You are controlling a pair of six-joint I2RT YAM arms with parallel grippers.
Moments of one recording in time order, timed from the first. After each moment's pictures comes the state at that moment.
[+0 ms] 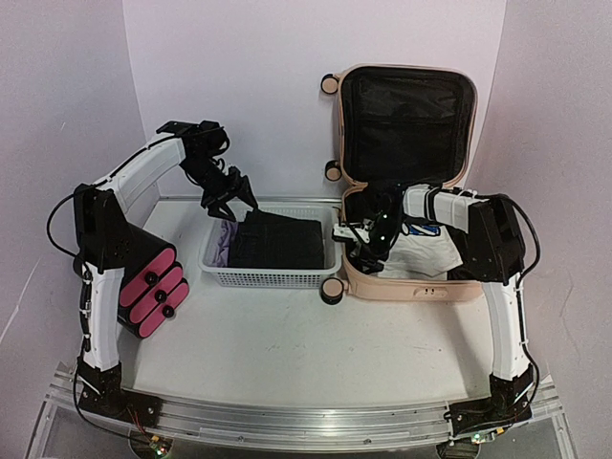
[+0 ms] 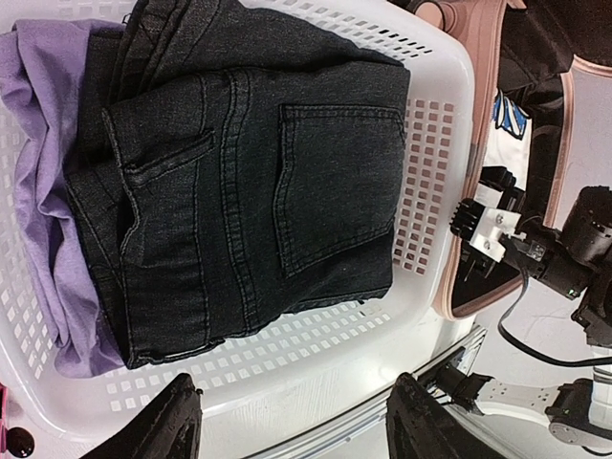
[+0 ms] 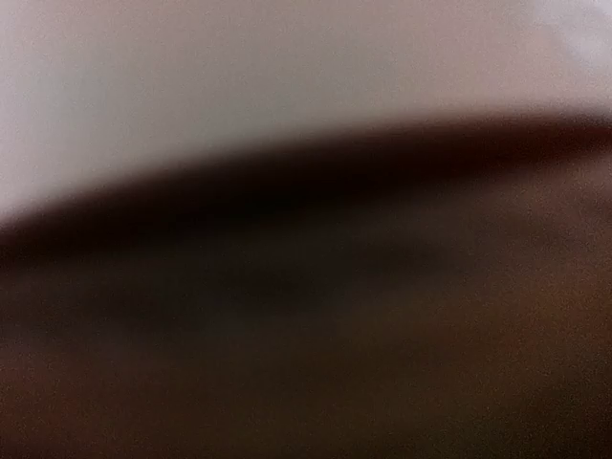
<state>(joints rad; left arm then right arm) -0.40 2.20 2.30 -1.30 0.51 -0.55 0.48 2.26 1.82 -0.86 -0.13 -0.85</state>
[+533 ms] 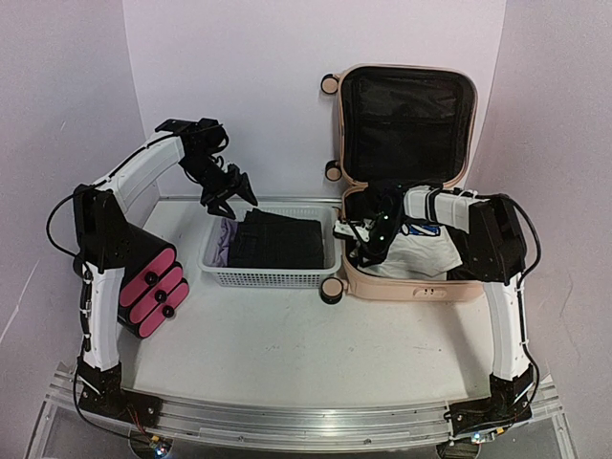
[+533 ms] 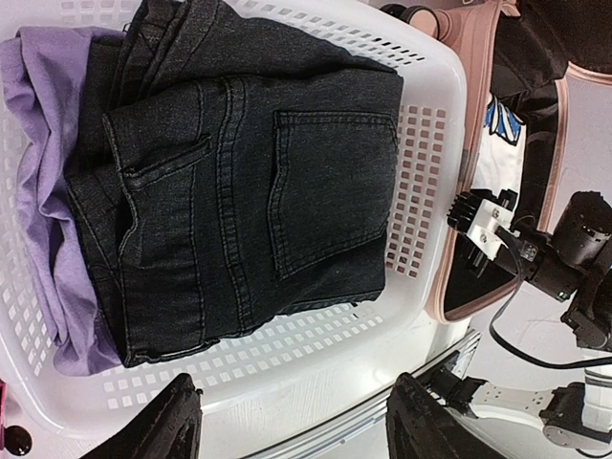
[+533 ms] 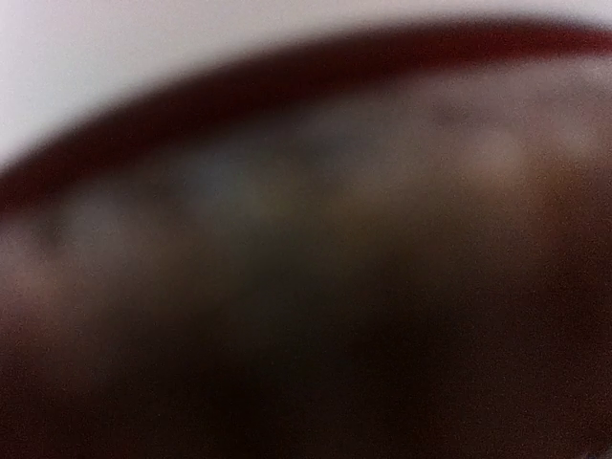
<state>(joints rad) -0.40 2.20 2.33 -1.31 0.51 -0.56 0.47 2.25 1.80 -0.81 -0.13 -0.75</state>
